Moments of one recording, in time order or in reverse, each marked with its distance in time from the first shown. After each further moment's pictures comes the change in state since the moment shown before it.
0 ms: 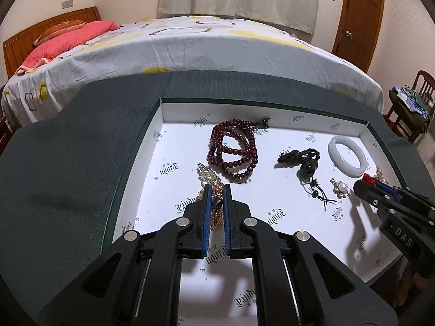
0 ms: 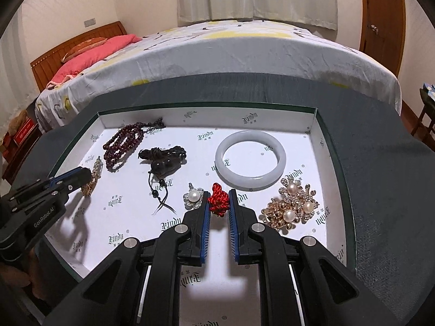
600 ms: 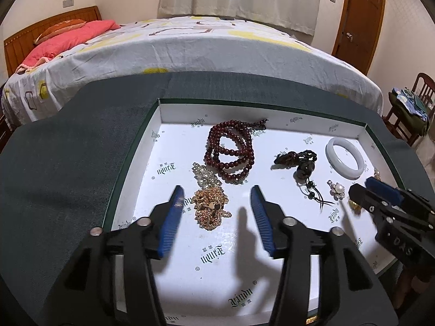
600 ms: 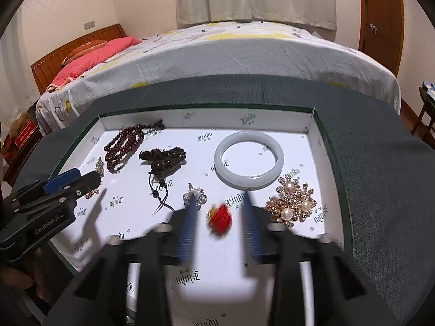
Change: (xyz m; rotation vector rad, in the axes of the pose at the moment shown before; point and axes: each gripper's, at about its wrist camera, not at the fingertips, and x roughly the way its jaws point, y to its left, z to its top) left arm -0.003 -0.003 0.001 -0.012 -0.008 -0.002; right arm -0.005 0.000 0.000 0.000 -0.030 0.000
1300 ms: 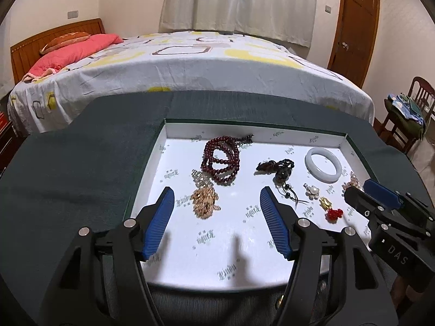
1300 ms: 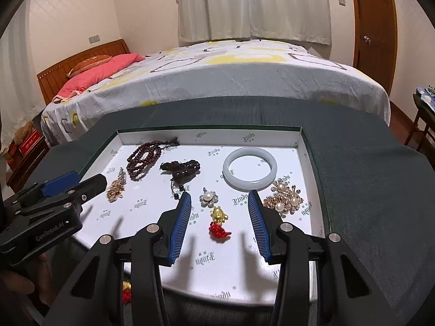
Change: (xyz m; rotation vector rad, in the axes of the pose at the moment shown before) left arm -0.050 -0.009 -0.003 0.003 -0.070 0.005; right arm -0.047 0.012 -0.008 0.004 -0.083 -0.001
